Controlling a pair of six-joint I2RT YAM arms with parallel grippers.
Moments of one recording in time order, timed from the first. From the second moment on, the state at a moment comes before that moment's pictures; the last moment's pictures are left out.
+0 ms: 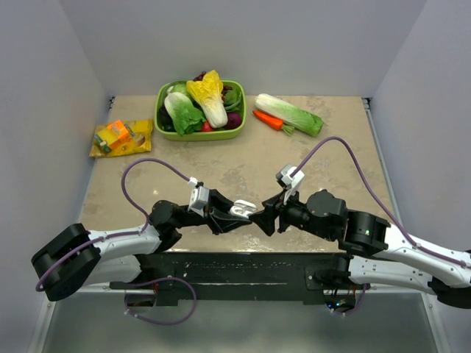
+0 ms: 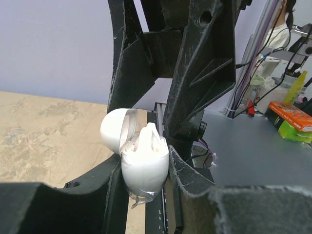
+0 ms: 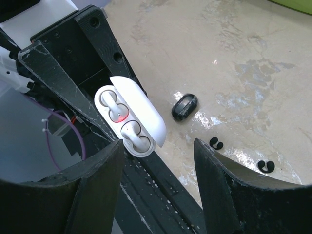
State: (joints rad) left arm -0.88 1.16 0.30 1.27 0.63 -0.41; right arm 1.21 0.76 0.89 -0.45 0.23 0.38
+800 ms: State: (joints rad) left arm -0.88 1.16 0.30 1.27 0.63 -0.42; right arm 1.21 0.77 0.89 -0.45 0.28 0.40
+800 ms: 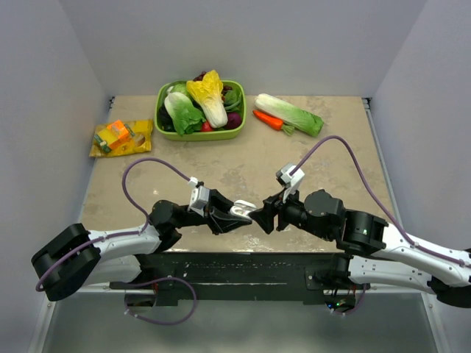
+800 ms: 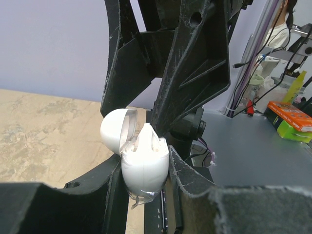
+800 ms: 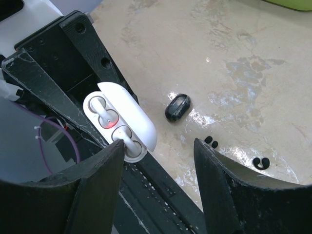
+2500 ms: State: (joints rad) left arm -0.88 1.15 0.28 1.27 0.64 -0.41; right arm 1.21 0.84 0.93 -0.37 0.23 0.39
